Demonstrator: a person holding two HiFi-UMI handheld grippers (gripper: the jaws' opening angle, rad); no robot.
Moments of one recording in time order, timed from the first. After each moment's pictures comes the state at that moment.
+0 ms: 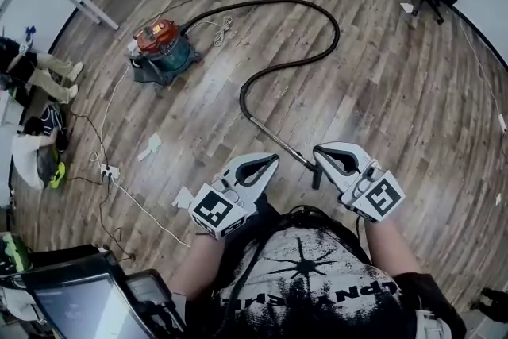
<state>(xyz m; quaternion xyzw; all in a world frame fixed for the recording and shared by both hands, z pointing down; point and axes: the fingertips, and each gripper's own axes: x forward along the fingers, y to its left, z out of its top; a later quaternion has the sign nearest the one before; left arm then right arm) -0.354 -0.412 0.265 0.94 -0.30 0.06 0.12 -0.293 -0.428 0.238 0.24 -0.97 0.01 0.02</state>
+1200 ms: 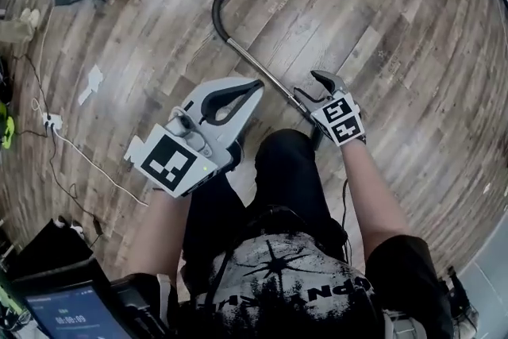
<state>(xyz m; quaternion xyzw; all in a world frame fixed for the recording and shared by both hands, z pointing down) -0.404 -0.586 0.577 0.93 -0.32 0.04 0.16 -0.308 -0.597 0.828 0.26 -0.87 0.17 0.38</state>
